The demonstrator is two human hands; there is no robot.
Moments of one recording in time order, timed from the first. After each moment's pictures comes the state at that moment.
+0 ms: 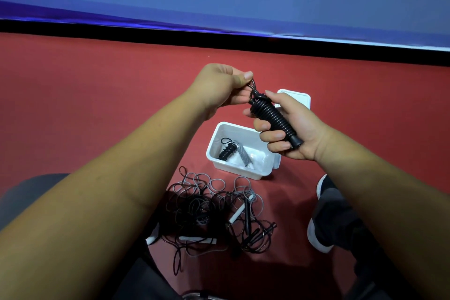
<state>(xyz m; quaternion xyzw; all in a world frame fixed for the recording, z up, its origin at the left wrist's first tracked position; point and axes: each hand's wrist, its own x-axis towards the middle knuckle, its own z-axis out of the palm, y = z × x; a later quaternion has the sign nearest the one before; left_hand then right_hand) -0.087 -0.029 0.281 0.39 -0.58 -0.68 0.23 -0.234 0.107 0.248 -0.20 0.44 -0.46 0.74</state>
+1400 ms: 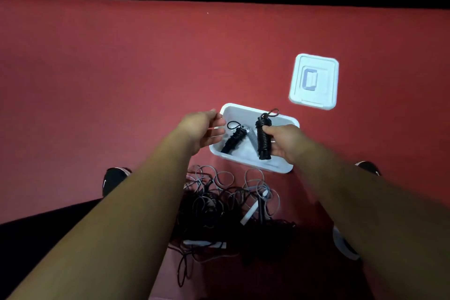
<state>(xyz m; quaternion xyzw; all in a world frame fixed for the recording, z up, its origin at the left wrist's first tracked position) -0.064 -0.113 0.047 0.59 -0.38 -0.70 0.11 -0.265 0.012 -0.001 -0.03 0.72 -0.42 0.55</state>
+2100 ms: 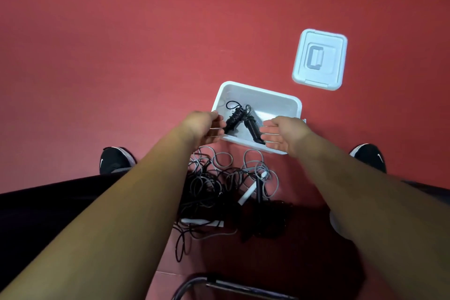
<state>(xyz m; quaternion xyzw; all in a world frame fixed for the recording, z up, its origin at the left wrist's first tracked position) -0.054 -0.086 -0.007 0.62 -0.38 -0.69 0.05 -0.261 0.039 -0.023 0.00 0.71 -0.37 0.59</state>
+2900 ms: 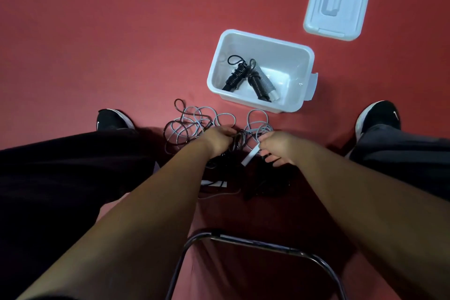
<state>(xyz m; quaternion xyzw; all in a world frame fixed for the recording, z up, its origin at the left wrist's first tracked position) -0.011 0.023 -0.094 0.56 -0.58 -0.57 -0.17 -0.194 0.127 -0.088 -0.12 0.73 -0.08 0.66</state>
